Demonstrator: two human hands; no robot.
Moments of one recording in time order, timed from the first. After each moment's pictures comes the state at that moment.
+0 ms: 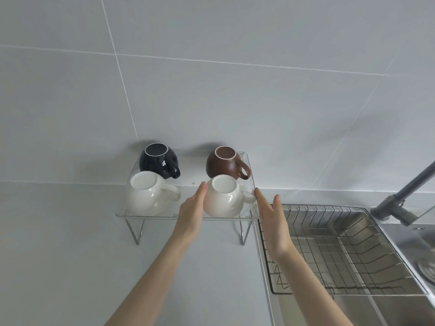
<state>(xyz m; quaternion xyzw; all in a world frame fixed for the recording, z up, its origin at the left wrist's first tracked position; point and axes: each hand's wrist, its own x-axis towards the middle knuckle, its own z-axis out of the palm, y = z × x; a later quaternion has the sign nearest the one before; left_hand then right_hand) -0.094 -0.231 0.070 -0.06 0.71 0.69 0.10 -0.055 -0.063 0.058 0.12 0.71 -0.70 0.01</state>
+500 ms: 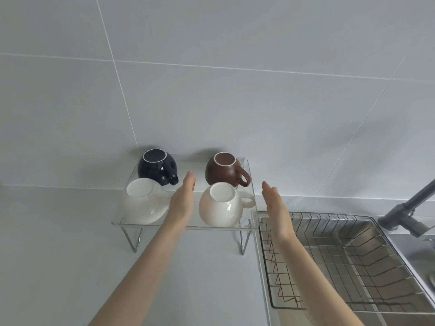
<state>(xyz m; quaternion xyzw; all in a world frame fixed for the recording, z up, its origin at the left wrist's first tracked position) -0.135 -0.235 0.084 -0.09 0.71 0.70 0.09 -0.080 -0.046 0.078 0.11 0.69 -0.72 -0.02</state>
